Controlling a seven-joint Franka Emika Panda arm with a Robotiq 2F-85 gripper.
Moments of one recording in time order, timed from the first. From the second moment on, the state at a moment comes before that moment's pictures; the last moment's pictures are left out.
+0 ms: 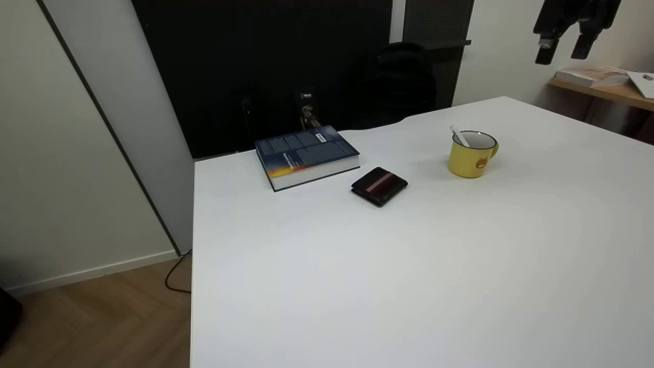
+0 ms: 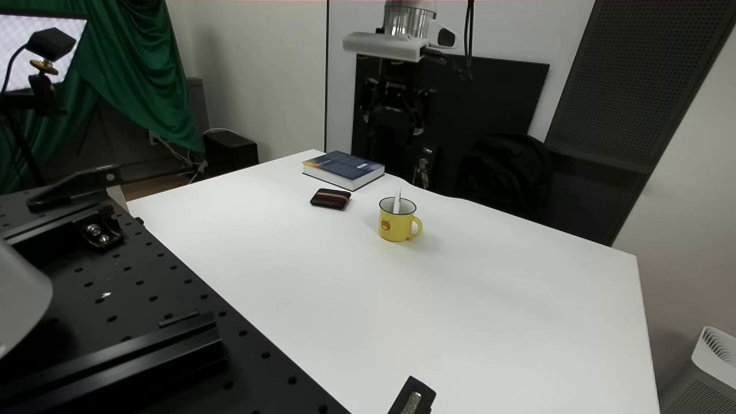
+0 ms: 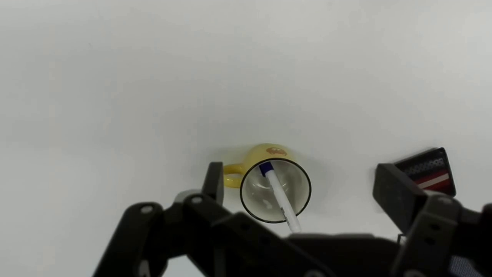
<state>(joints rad) -0.02 0.49 0.03 -2.09 0.02 2.55 -0.05</state>
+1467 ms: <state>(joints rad) -0.01 0.82 0.06 -1.68 0.00 2.78 -0.11</state>
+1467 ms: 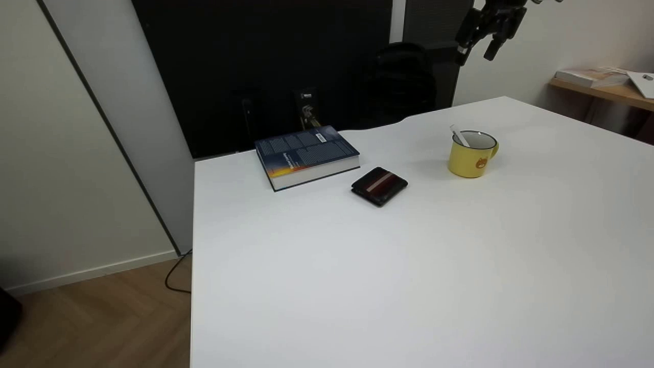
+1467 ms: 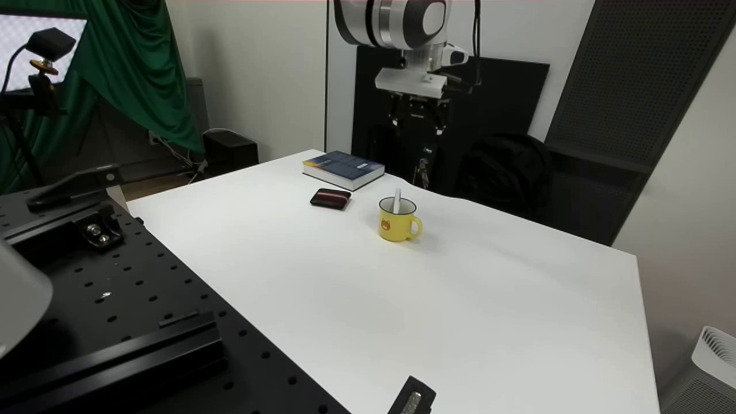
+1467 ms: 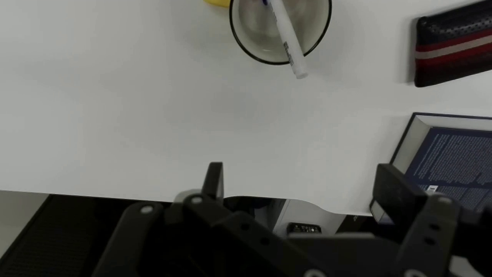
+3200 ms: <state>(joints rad) 0.02 1.15 0.08 -1.25 0.04 2.41 -0.11</state>
